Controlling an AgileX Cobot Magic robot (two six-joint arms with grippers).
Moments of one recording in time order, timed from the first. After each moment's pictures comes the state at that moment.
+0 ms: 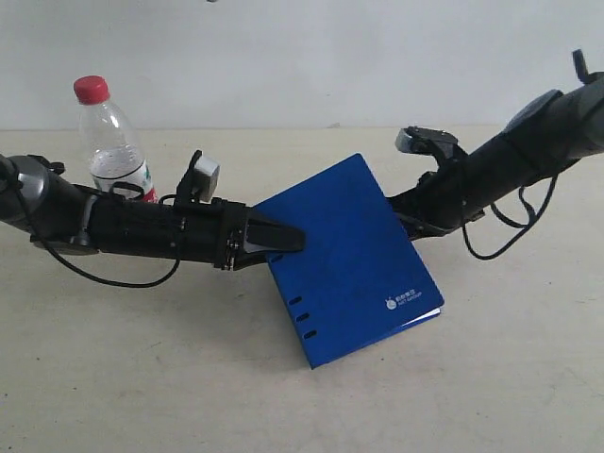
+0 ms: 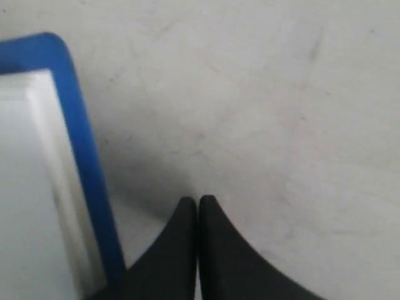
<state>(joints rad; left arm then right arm) -0.09 2.31 -1.19 -1.72 1.21 1.52 0.15 2.19 -1.36 0.92 0.67 -0.94</state>
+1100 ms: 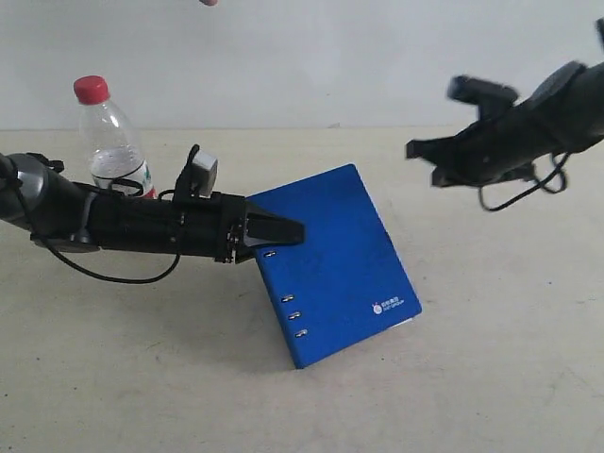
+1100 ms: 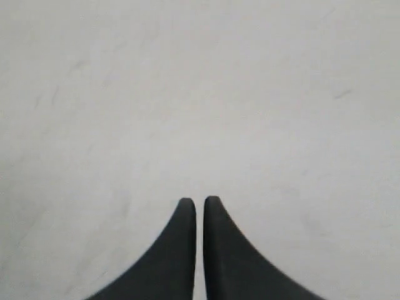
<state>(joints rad) -0.09 2.31 -1.19 -1.74 1.22 1.53 0.10 2.10 -1.36 0.80 0.33 -0.57</state>
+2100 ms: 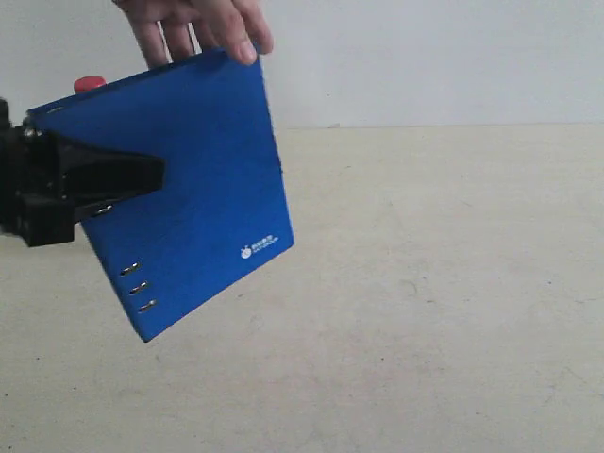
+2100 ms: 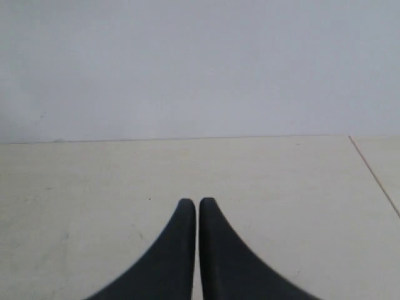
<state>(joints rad) -0.08 1.06 -0.59 -1.52 0.64 1.56 -0.16 0.95 -0.78 0.50 0.30 -0.53</state>
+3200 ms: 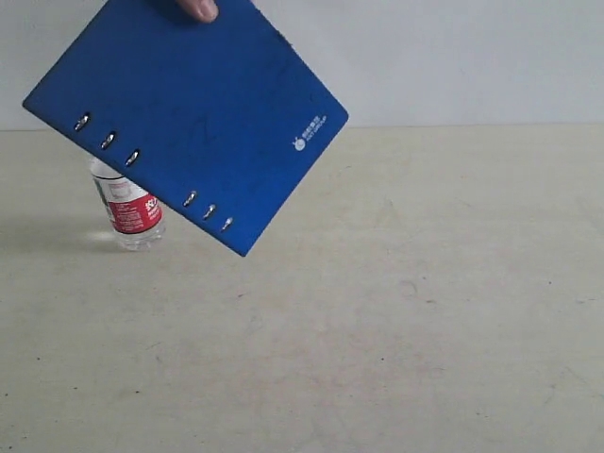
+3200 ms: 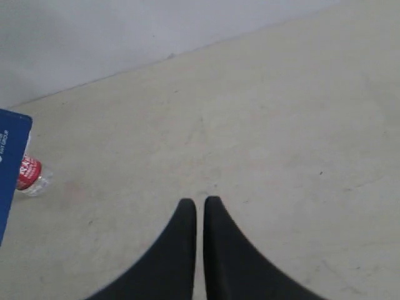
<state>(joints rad) -0.13 0.18 -0.40 -1.74 -0.07 1.87 -0.16 0.54 -0.65 0.54 0.83 -0.14</state>
